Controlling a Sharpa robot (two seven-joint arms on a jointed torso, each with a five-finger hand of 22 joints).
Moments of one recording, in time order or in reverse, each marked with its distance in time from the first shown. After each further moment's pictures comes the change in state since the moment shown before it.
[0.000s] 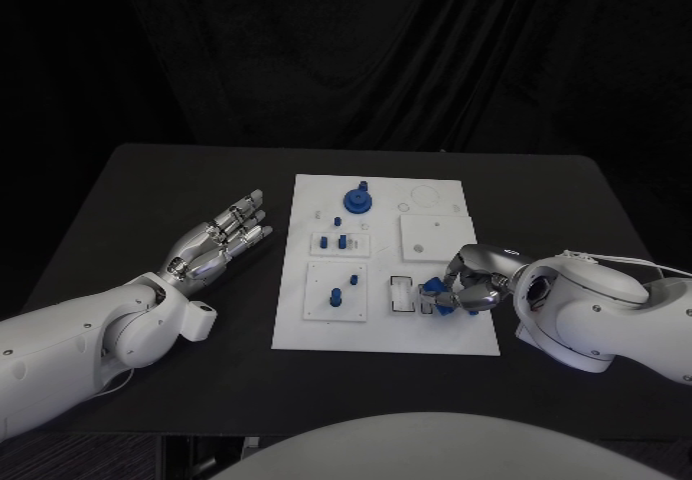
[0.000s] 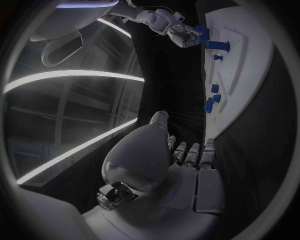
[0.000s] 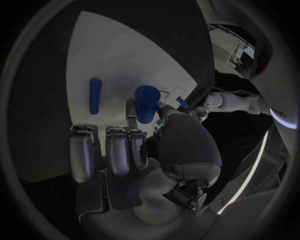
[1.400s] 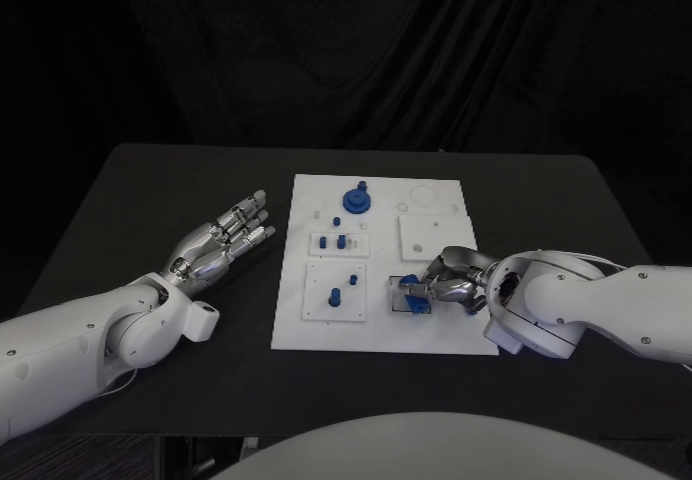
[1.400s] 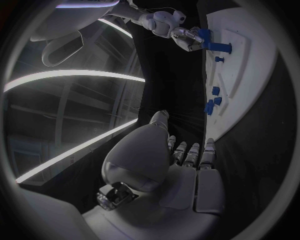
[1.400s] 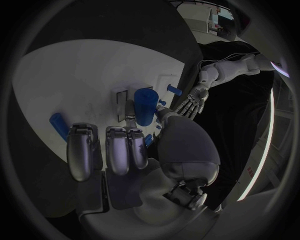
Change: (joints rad) left arm 0.000 0.011 0.000 0.002 0.000 0.000 0.000; left_hand 0.004 -0.004 0.003 -0.008 0.005 0.004 0.004 0.000 0.000 0.003 0.003 0.000 0.000 0.000 0.000 0.000 0.000 0.000 0.004 0.004 0.000 0.000; right arm 0.018 0.111 0.000 -0.056 0.381 -0.058 0.011; right_hand -0.062 0.062 0.001 -0.001 0.001 -0.064 0.006 -0.022 0.029 0.001 0.009 0.000 0.000 0.000 0.015 -0.017 0.000 0.000 0.000 0.007 -0.026 0.001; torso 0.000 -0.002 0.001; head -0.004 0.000
